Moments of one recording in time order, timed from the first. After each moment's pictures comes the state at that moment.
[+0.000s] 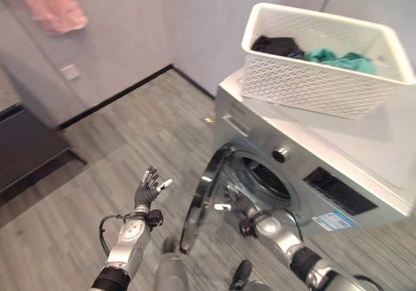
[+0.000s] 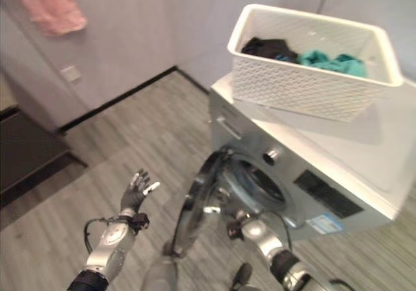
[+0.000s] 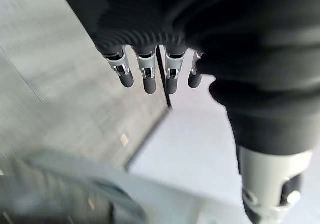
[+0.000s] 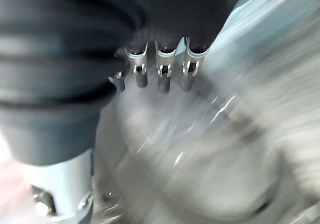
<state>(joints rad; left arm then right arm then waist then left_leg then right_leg) -0.05 0.31 -0.24 0.36 -0.54 -0.20 0.17 -0.25 -0.31 0.65 0.65 0.46 -0.06 -0.06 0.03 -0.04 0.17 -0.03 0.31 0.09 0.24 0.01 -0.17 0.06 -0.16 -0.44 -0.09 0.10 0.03</state>
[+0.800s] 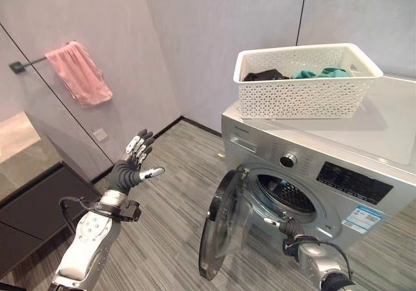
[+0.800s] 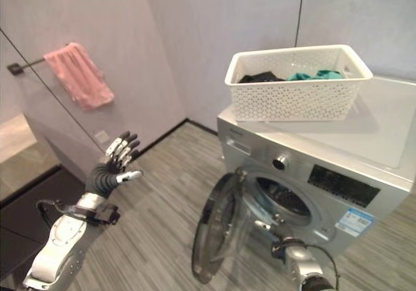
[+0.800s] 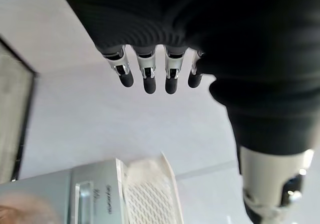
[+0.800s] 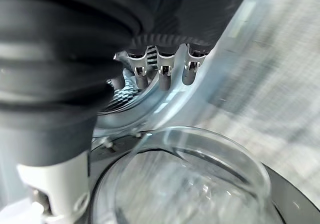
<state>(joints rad) 0.12 0.51 -0.08 -0.24 -0.52 -0.10 0.03 -0.17 -0.29 0.32 0.91 0.54 -0.02 -0.02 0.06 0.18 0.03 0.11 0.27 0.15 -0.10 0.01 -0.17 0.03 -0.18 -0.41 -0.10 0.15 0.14</state>
